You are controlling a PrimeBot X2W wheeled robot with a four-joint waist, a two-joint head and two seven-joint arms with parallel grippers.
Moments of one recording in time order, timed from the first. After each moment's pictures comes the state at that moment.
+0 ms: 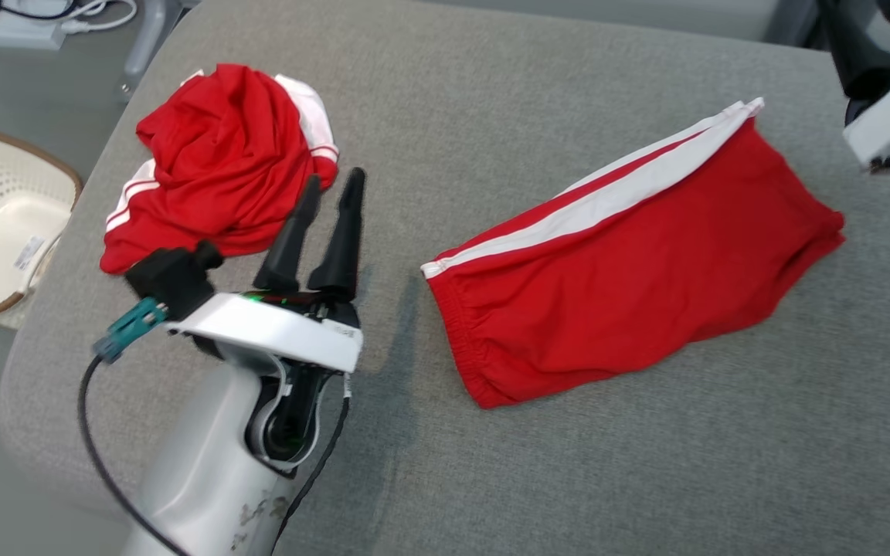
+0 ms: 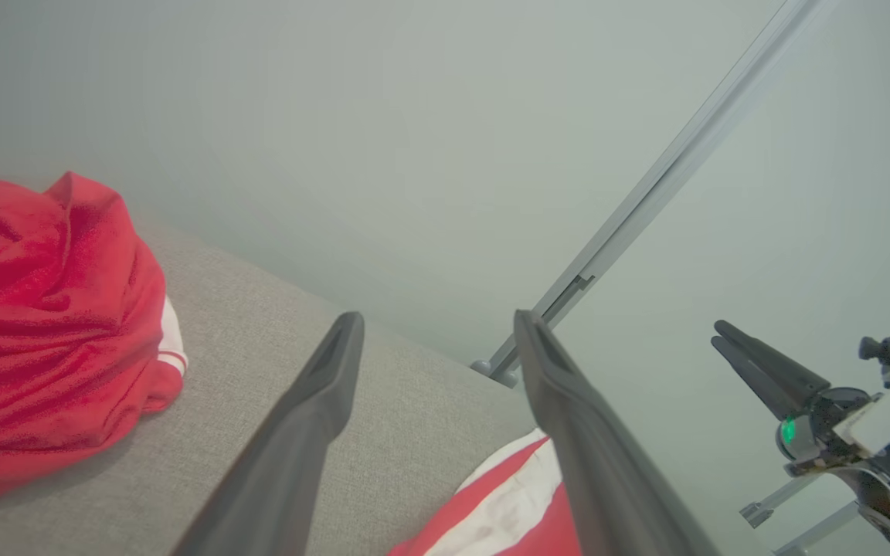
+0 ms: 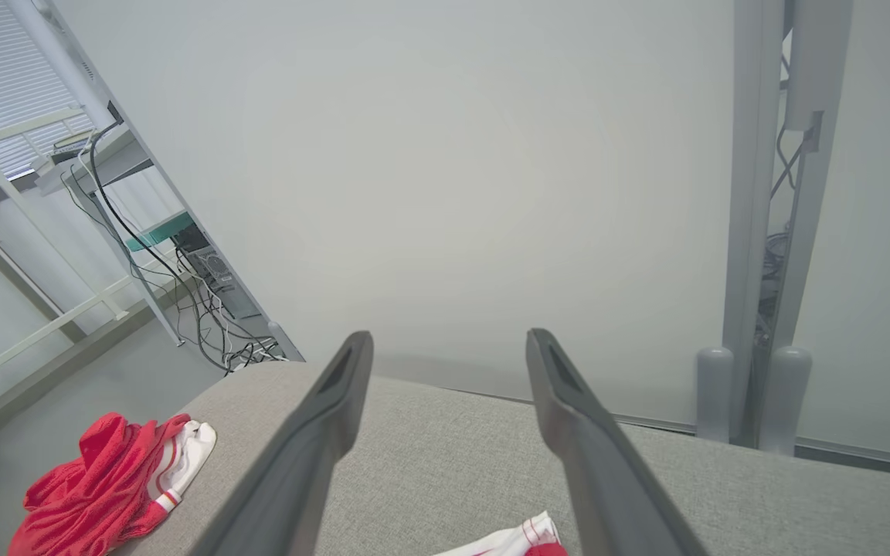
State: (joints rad) left arm -0.52 0.06 -0.39 0.40 -0.90 -0.13 -0.26; right arm -1.09 -0.51 0.72 0.73 1.08 0.13 -0.07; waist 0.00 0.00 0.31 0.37
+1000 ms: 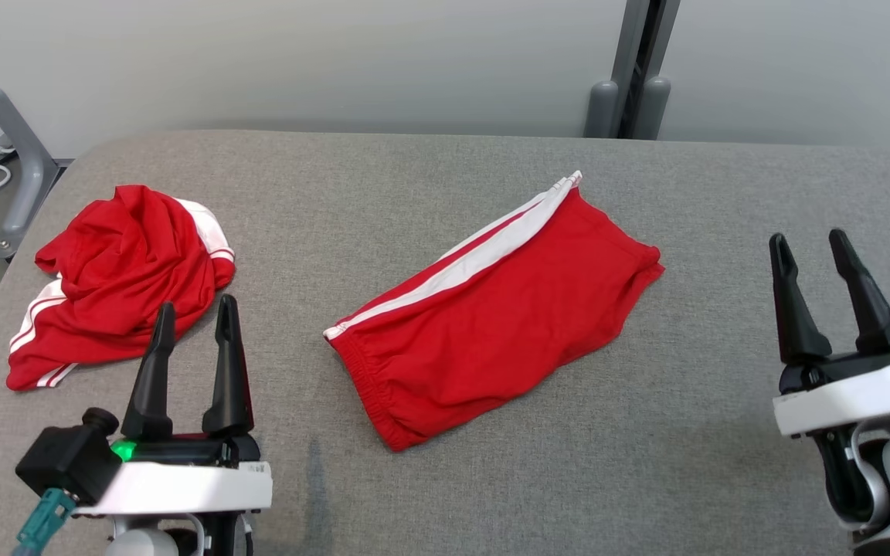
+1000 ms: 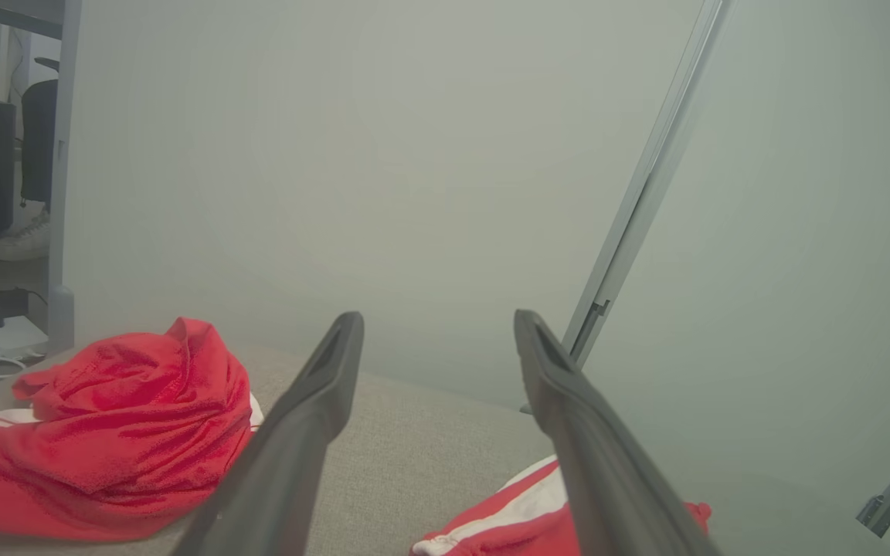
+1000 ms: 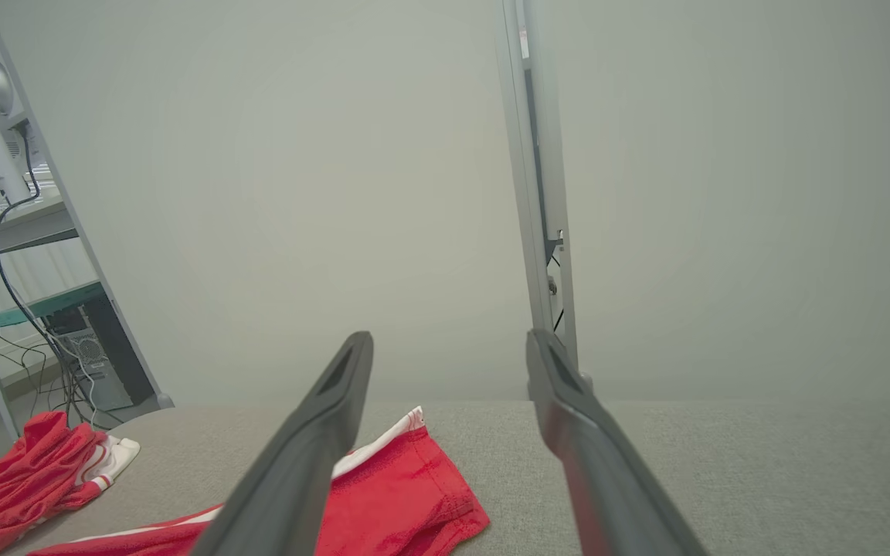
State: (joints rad) left arm -0.07 0.05 -0.06 0.00 -0.47 -0.03 -0.26; right arm -0.31 -0.25 0.13 0.24 0.47 0.13 -0.26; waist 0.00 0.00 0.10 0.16
